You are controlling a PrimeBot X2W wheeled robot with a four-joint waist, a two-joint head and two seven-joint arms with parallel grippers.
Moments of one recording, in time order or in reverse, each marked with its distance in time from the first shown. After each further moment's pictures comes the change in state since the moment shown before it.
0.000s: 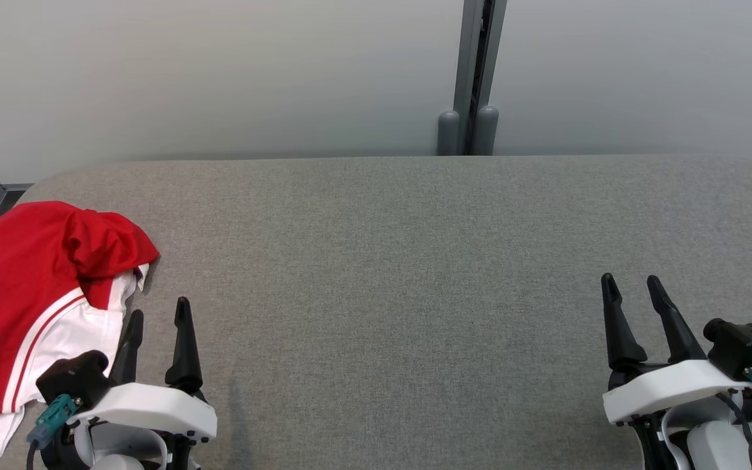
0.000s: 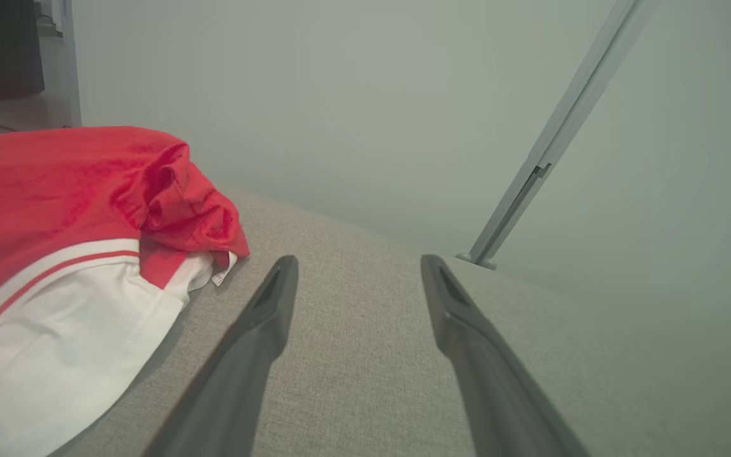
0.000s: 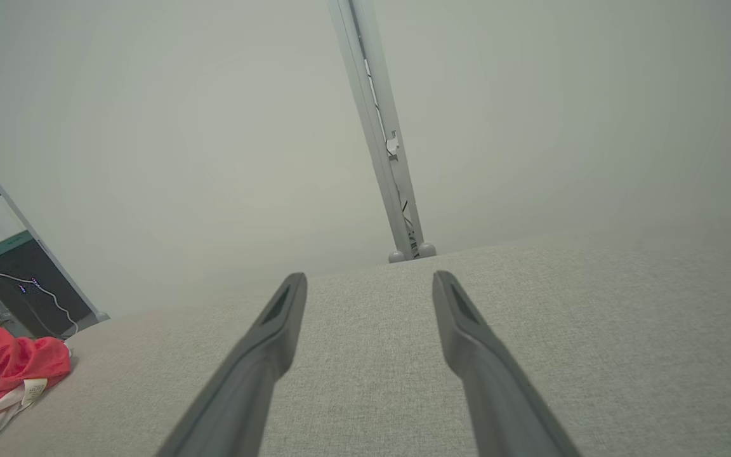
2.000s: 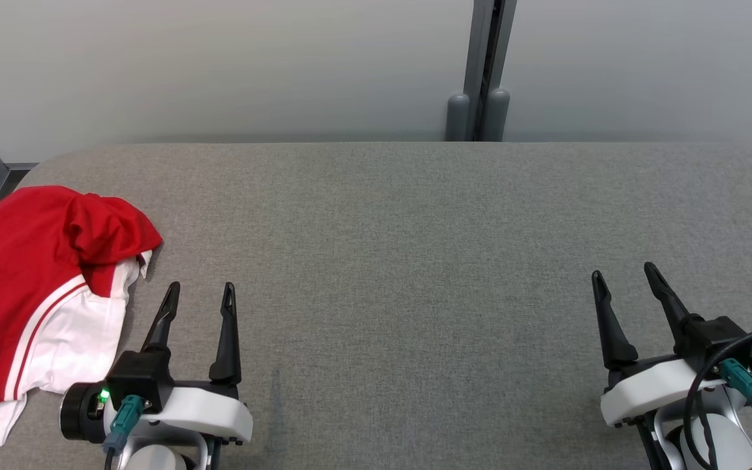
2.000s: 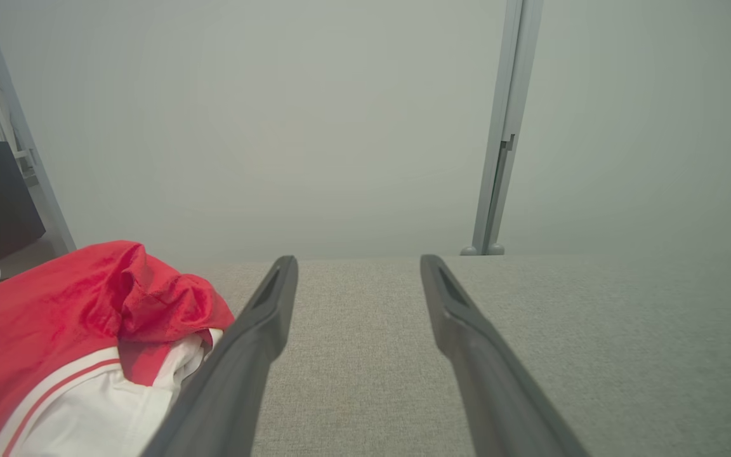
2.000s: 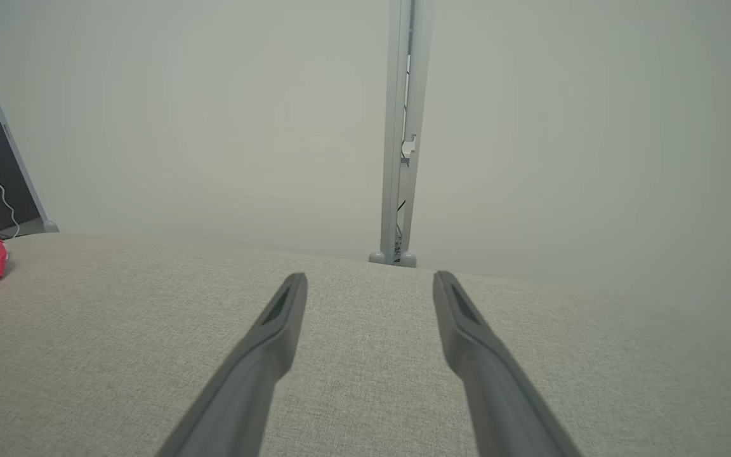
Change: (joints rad) left arm -0.016 0.004 -0.106 -0.021 0.302 0.029 -0.129; right arm -0.016 0.004 -0.027 0.000 -0.323 0.002 -0.038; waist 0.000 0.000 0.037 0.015
